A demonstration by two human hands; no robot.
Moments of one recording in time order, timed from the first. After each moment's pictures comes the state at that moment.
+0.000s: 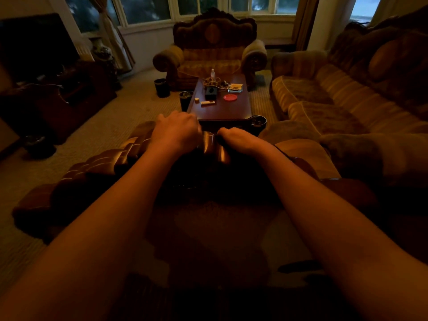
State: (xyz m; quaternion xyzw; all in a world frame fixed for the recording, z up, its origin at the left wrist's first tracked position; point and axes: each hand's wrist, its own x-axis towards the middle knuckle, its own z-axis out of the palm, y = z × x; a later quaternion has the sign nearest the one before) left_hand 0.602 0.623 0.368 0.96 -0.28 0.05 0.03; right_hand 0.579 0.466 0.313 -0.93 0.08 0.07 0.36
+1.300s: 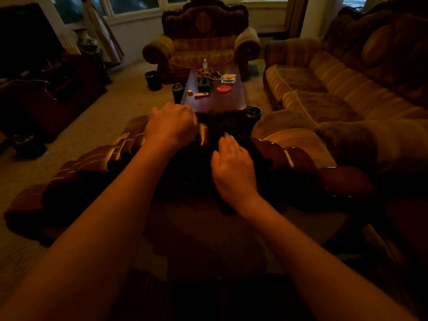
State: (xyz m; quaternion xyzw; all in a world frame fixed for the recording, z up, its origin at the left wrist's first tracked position) left_hand 0.606 0.621 0.363 0.96 -0.28 0.08 0.04; right_hand 0.497 0.547 0.276 -0.93 0.14 -0.24 0.24
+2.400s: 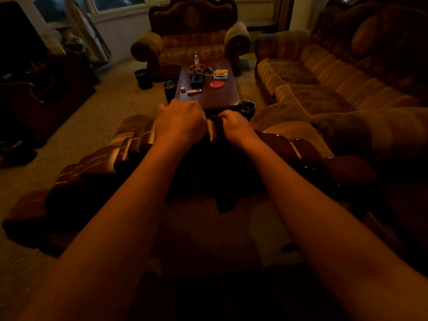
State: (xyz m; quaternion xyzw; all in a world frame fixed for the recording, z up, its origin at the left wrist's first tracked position) left_hand 0.611 0.623 0.362 0.95 -0.30 0.08 0.05; right_hand 0.578 0.501 0.311 -0.89 0.22 -0.10 0.39
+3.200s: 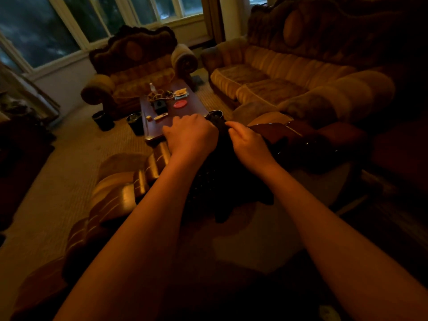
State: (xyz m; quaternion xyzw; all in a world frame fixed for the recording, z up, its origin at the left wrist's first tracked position) left_hand 0.615 0.631 0.360 0.93 -0.36 0.04 0.10; right_hand 0.531 0.559 0.291 -0.80 0.28 -0.30 0.45
